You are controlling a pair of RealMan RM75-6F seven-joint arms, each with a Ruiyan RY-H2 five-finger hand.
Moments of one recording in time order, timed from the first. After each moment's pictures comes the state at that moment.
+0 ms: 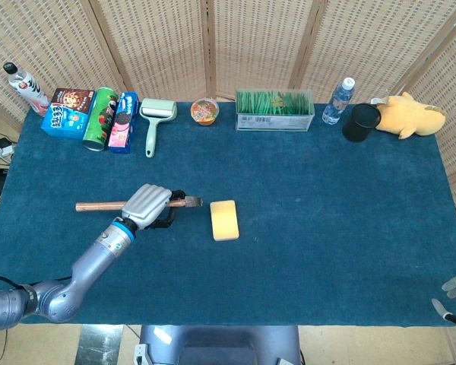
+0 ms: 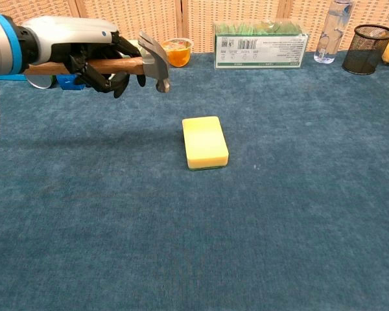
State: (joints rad) left arm -0.89 -1.28 -0.20 -1.78 0.89 0.82 0.28; right arm -0.13 -1.18 0.06 -1.39 -1.45 1.57 0.35
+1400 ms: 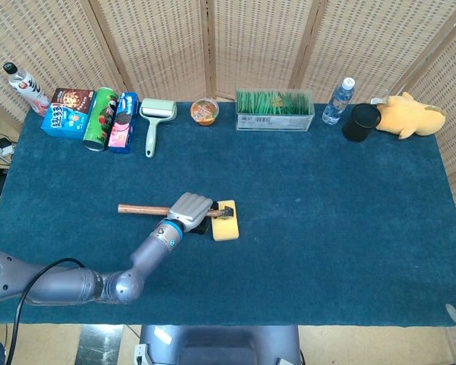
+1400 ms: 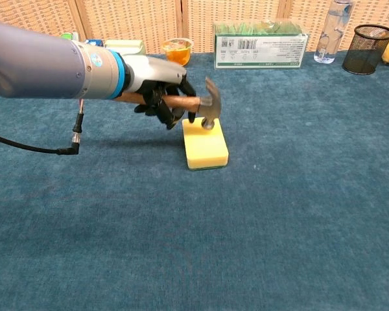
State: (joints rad) left arm -1.25 -1.50 -0.14 -1.64 0.39 0.83 0.52; right arm -0.16 -1.18 0.07 -1.35 -1.42 1.59 0.41
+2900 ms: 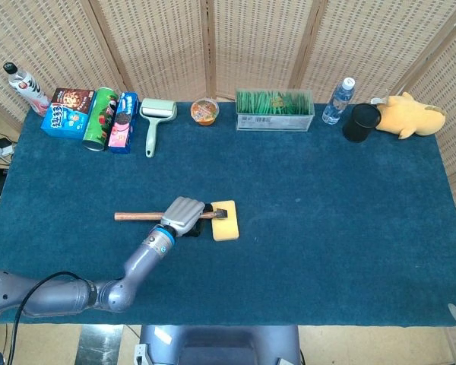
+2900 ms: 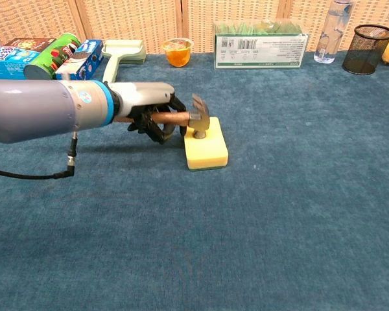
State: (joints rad) left arm -1.09 -1.62 -0.14 -1.53 0.57 0.83 0.50; right arm -0.17 -1.18 0.08 -1.34 -1.42 1.59 0.42
